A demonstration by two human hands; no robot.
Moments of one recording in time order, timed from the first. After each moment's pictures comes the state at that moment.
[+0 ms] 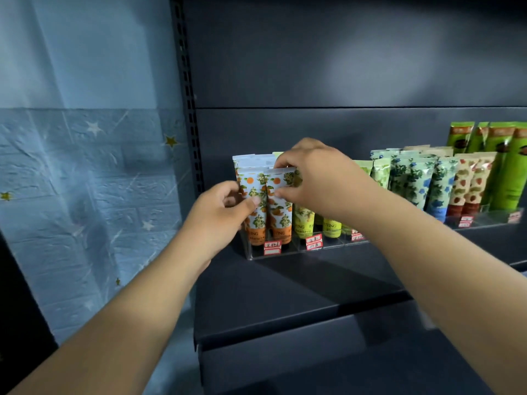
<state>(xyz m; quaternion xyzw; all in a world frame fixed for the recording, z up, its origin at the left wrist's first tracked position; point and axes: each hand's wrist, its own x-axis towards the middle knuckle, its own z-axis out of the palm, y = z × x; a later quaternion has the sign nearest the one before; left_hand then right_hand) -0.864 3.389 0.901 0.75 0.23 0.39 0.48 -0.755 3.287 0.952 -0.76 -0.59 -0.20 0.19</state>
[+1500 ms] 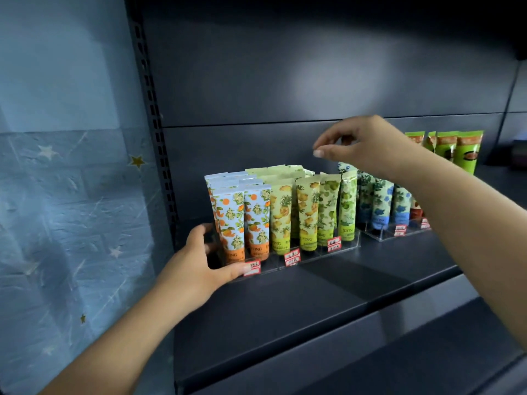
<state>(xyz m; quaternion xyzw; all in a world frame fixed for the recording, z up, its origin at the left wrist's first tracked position) -0.871 3.405 0.871 0.86 0.28 0.26 0.32 -0.690 3.242 0.994 -0.77 -0.51 -0.15 0.35</state>
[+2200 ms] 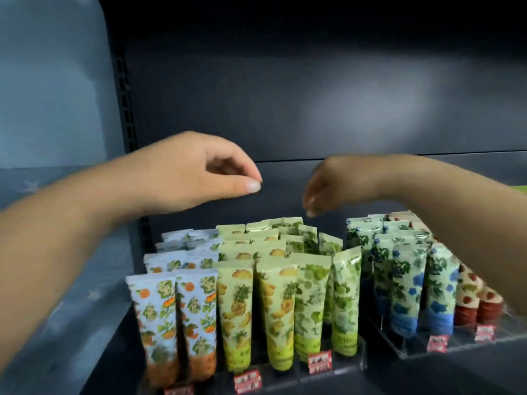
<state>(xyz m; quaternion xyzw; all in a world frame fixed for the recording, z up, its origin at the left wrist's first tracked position) -0.783 3.398 1.034 0.93 0.12 0.28 0.20 -0.596 3.296 1.036 -0.80 -0.60 -0.04 0.08</state>
